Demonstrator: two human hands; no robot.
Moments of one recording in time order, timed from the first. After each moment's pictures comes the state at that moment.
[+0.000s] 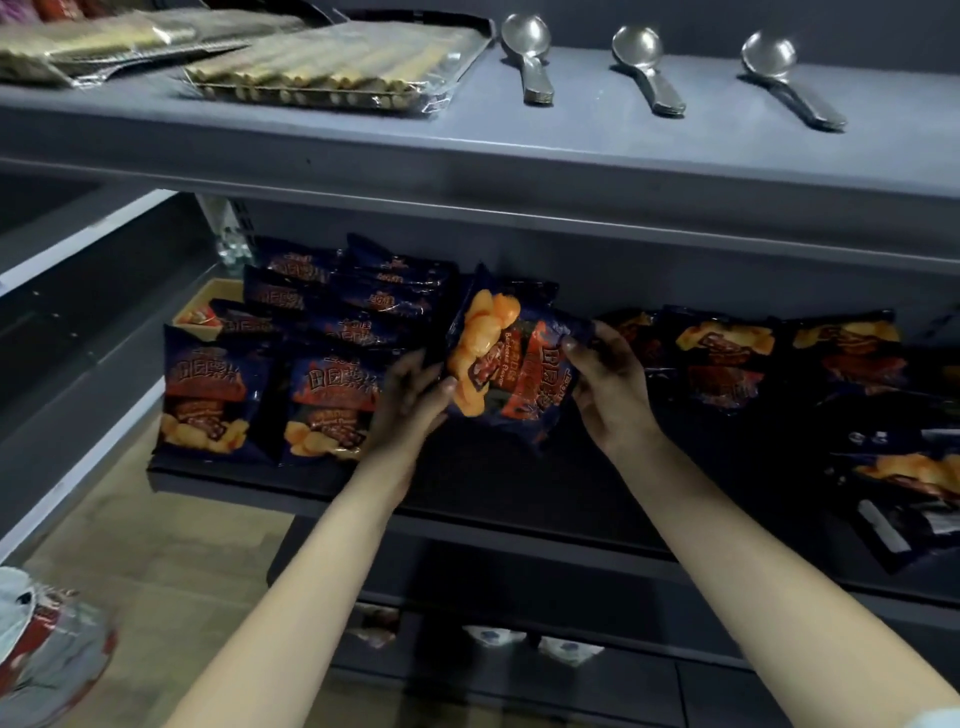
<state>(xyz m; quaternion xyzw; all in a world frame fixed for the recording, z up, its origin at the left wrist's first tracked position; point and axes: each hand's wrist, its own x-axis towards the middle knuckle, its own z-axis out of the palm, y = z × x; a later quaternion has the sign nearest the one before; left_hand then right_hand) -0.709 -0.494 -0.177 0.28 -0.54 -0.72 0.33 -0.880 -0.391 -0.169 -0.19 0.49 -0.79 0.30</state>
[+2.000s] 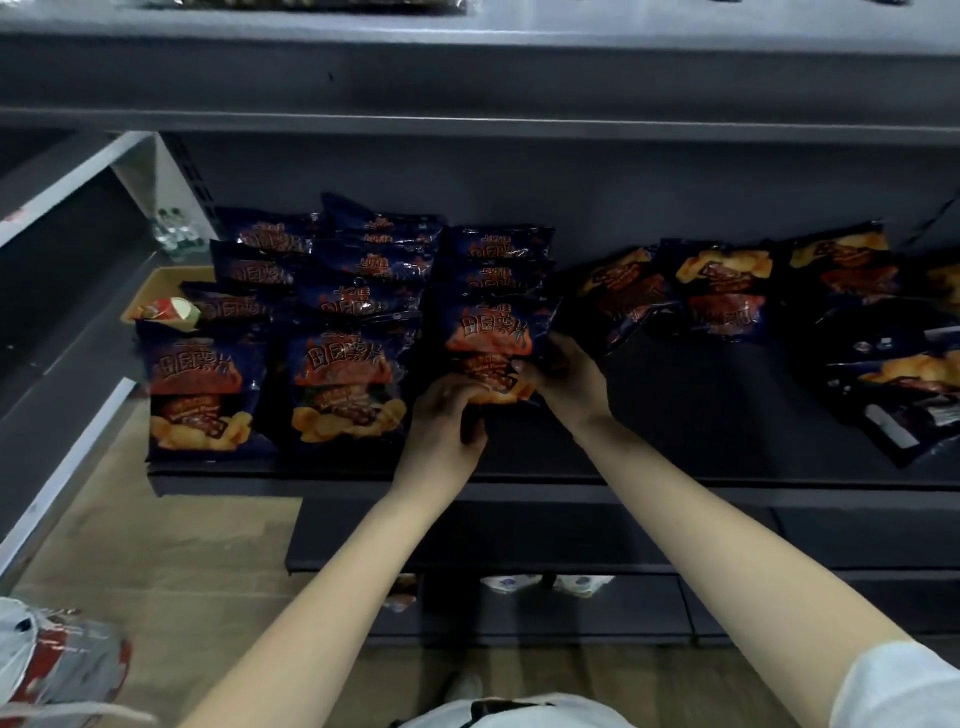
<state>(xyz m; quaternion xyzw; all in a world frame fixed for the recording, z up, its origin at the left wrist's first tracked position) -0.689 -0.499 -0.244 0.21 -0.90 -0.28 0.25 -0.840 -0.412 -0.232 -0.24 0.82 -0.50 0.13</state>
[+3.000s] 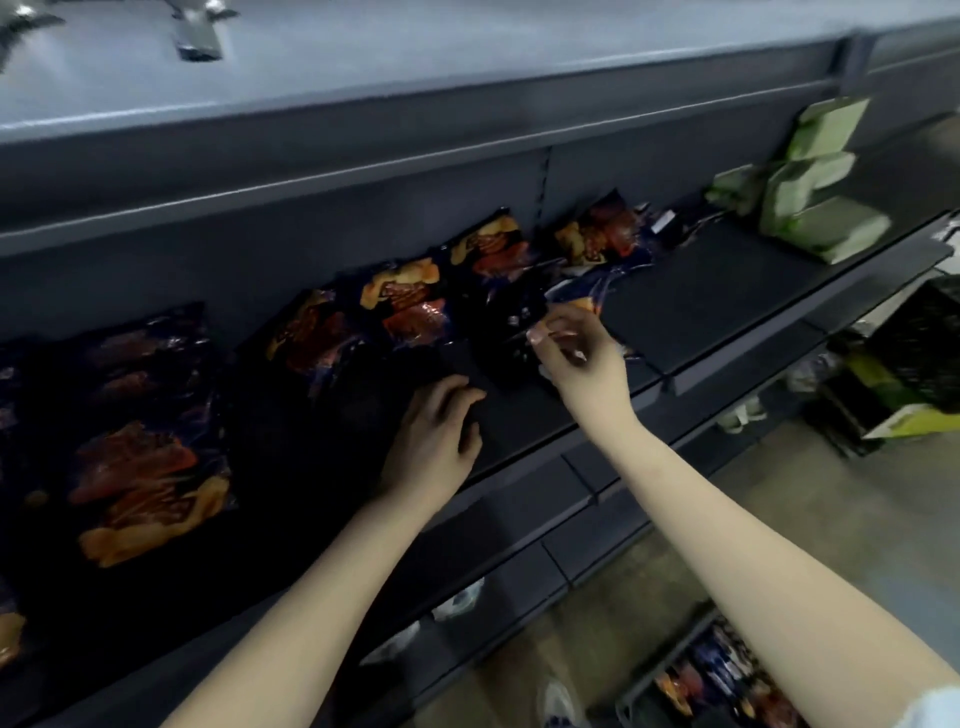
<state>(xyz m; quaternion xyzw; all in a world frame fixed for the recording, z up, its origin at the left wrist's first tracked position) -0.861 -0.322 -0.236 -0.08 -0.95 -0.23 0.21 -0.923 -0.156 -0.180 -0.09 0.79 -0.60 -0.10</state>
